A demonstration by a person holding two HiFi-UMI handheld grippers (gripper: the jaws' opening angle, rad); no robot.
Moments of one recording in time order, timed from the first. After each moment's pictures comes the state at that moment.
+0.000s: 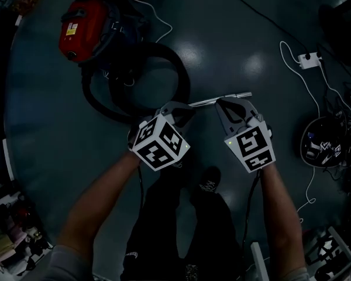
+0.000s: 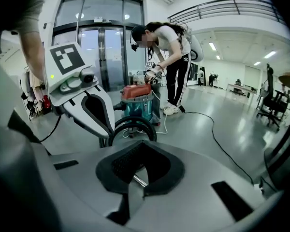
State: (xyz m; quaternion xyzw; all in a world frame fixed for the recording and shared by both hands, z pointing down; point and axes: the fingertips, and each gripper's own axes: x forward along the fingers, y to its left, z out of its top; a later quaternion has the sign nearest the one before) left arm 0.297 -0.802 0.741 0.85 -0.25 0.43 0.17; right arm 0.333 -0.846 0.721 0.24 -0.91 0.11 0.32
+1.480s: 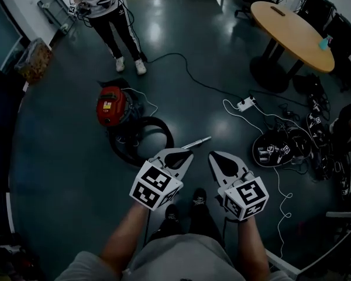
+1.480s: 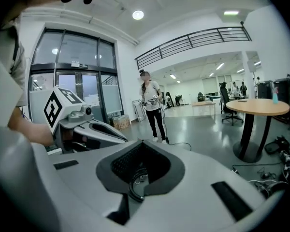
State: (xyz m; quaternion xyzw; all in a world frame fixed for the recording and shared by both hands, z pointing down) left arm 0.341 -0.626 0.219 0.92 -0.29 0.21 0.16; right arm 0.383 -0.621 0.197 0.42 -0.89 0.16 0.11
